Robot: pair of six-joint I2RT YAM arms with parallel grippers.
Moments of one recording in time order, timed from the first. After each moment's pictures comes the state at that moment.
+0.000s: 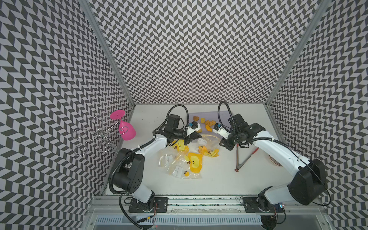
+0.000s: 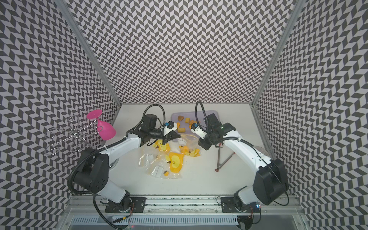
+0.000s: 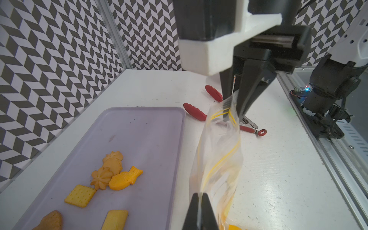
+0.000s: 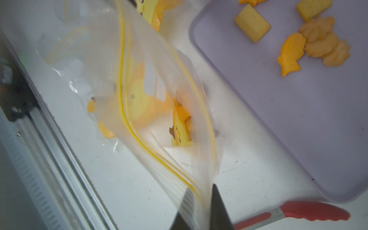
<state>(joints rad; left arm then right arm) -0.41 1.58 1.02 -0.07 0.95 0.62 0.49 1.46 1.22 -0.87 -0.31 -0.36</state>
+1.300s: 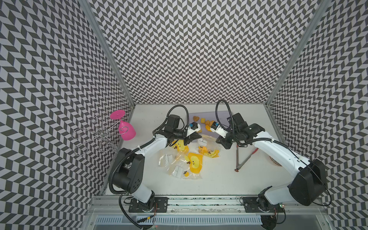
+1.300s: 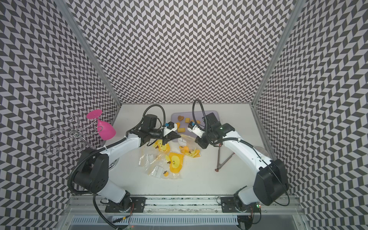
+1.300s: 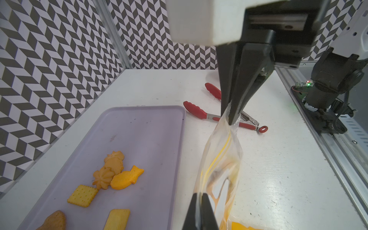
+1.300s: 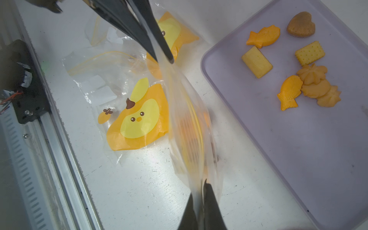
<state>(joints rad) -0.41 1.58 1.02 -0.08 0.94 0.65 0.52 1.45 1.23 -0.78 -0.36 -0.42</state>
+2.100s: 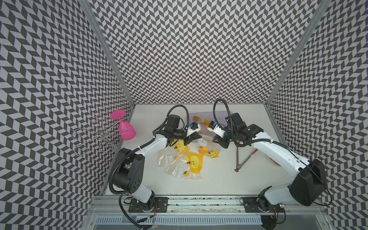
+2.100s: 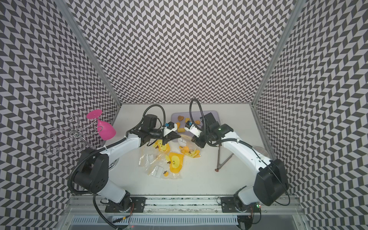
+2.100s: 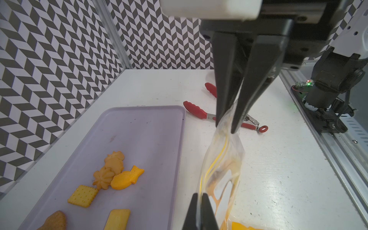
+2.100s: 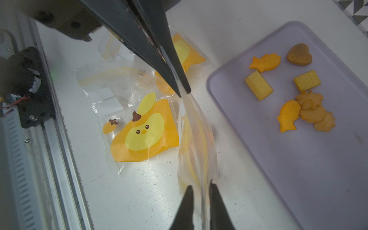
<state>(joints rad) -0.41 1.58 1.02 -0.08 0.94 0.66 0.55 1.45 1.22 -0.71 -0.37 -0.43</state>
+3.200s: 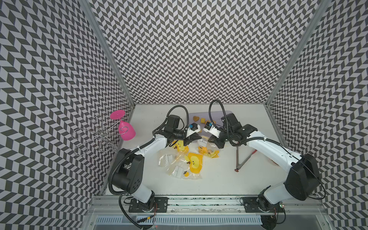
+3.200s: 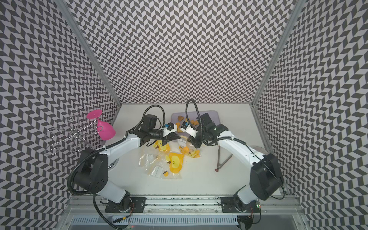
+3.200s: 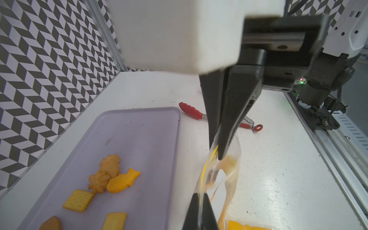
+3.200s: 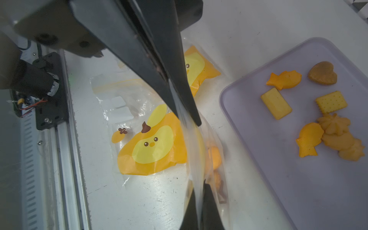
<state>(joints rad) -0.41 1.58 1.02 -0.11 0.97 0.69 0.57 1.52 1.22 -0.63 -0.46 -0.42</state>
